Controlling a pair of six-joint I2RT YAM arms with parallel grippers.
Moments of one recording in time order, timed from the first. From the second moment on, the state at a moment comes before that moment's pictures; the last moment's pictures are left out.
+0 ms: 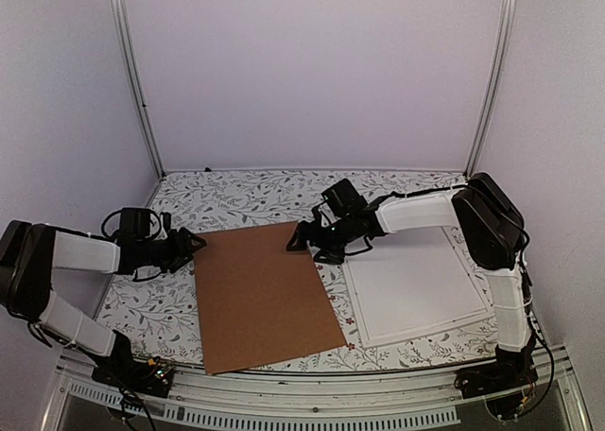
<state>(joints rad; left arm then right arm) -0.10 1.41 0.46 0.22 0.45 -0.72 0.79 2.20 1.53 -0.19 -0.40 0.83</state>
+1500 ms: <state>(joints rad) -0.44 1.33 0.83 0.50 0.56 -0.74 0.77 2.17 1.27 0.25 -0.79 0.94</state>
